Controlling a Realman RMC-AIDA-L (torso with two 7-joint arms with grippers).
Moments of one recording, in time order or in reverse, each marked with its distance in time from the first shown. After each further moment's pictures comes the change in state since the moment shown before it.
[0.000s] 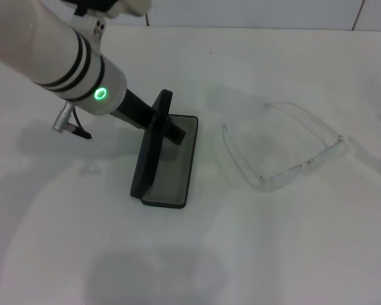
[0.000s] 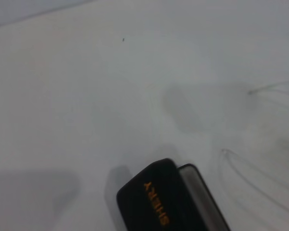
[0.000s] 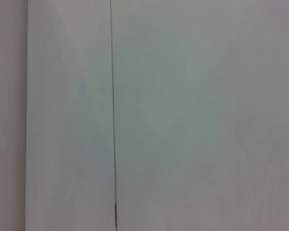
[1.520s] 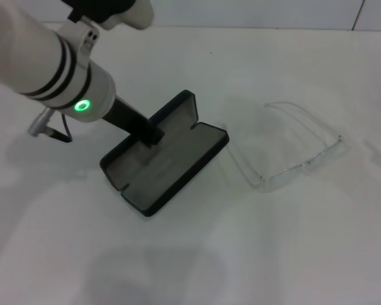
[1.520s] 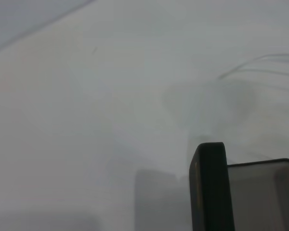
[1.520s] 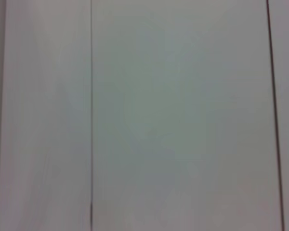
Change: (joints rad) left arm 0.093 0.004 0.034 0.174 0.007 0.061 0.198; right arm -0.057 0.010 0.000 -0.007 0.069 0.002 -0.032
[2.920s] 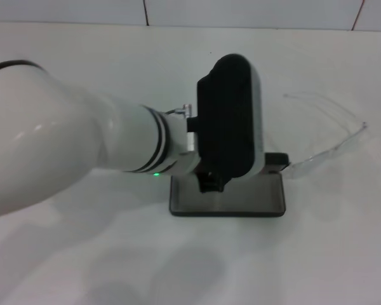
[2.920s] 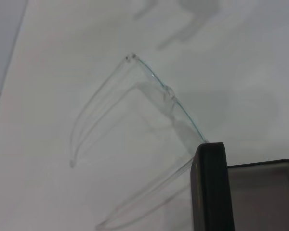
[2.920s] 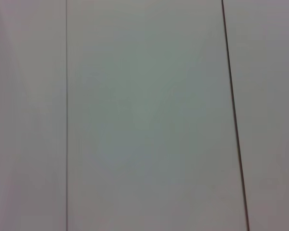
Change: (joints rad) left arm 0.110 -0.009 0.465 0.048 0.045 -0.387 0.580; right arm -0.084 0.024 0.000 -0.003 0.099 -0.078 0.001
